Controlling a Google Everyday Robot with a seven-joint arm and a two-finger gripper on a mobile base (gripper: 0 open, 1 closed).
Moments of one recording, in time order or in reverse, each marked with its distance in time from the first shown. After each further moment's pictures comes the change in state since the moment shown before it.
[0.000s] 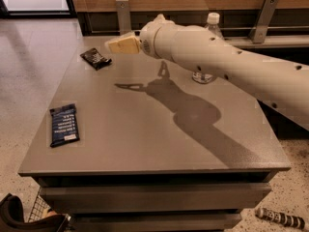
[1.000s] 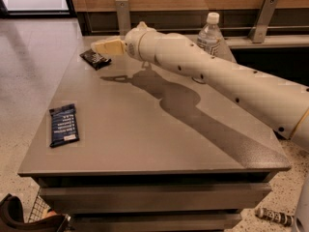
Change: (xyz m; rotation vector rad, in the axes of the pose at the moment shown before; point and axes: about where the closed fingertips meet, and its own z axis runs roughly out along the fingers) arm 0.013 0.018 0.070 -0.101 -0.074 0.093
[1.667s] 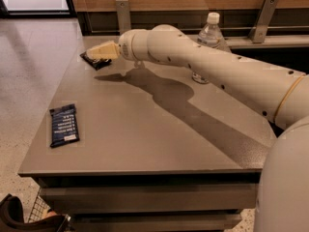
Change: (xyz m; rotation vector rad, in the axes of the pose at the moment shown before) arm 0.033 0.010 0.024 -0.059 0.175 0.055
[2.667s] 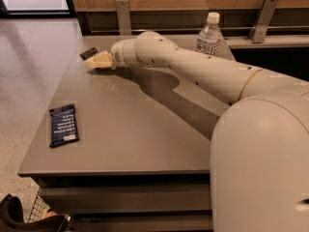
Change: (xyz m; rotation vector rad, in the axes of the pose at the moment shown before) arm 0.043 0.000 0.066 -0.044 0.104 0.003
